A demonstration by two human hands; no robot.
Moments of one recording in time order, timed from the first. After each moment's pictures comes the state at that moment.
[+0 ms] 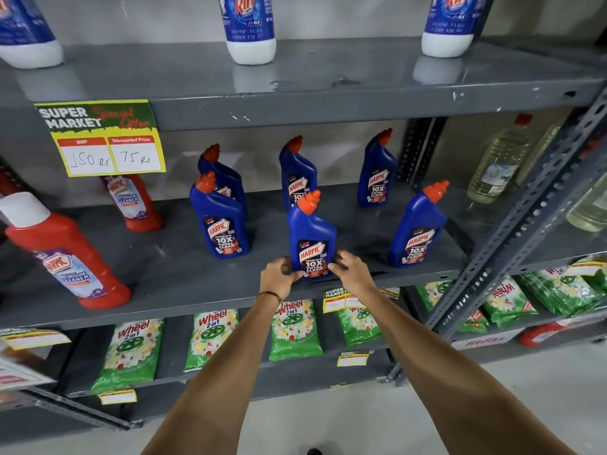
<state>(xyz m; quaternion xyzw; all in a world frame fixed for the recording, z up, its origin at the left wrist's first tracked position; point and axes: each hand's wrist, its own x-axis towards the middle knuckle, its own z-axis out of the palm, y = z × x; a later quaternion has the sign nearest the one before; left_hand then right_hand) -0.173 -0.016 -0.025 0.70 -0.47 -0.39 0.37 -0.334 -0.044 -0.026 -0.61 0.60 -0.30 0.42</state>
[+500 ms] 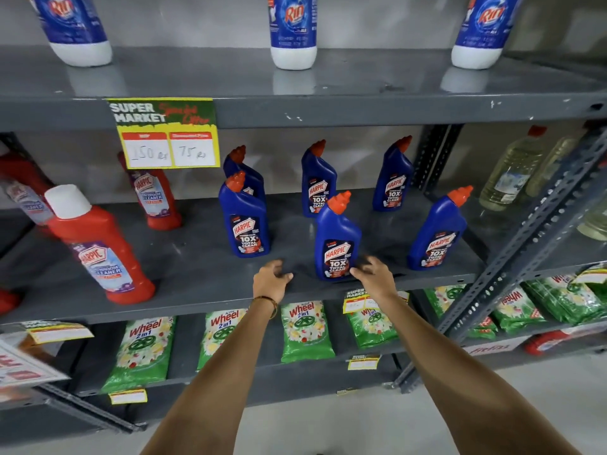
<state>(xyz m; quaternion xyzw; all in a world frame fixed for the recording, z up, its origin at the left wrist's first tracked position) -0.114 0.002 -0.028 0.72 -0.45 -0.36 0.38 -0.321 -0.030 -0.029 -0.52 0.69 -0.32 0.40</state>
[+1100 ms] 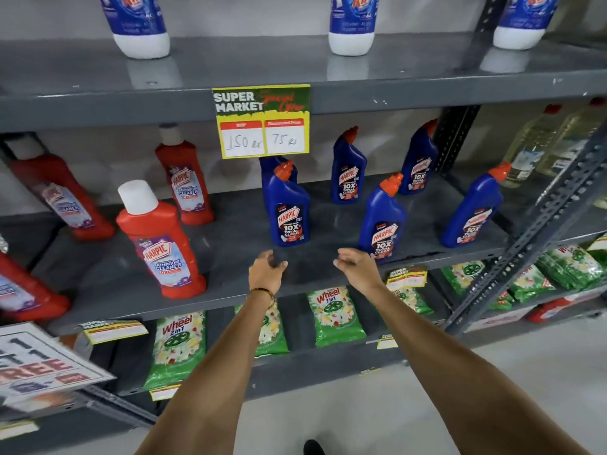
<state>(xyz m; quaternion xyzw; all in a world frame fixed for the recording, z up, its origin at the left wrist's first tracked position) 0.002 0.017 -0.031 0.73 -0.46 -0.35 0.37 -0.190 0.008 -0.025 -0.58 0.64 -0.32 0.40</state>
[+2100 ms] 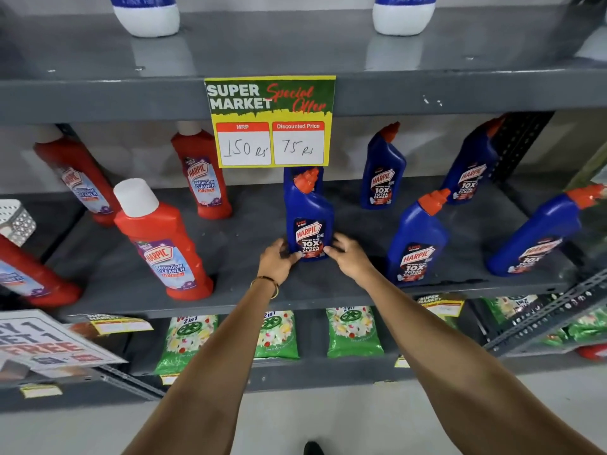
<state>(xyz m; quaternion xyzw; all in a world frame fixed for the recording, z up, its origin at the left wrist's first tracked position) 0.010 -0.033 -0.031 0.70 -0.47 -0.38 0.39 -0.144 -0.075 -0.029 -0.60 0.56 -0.27 0.50</state>
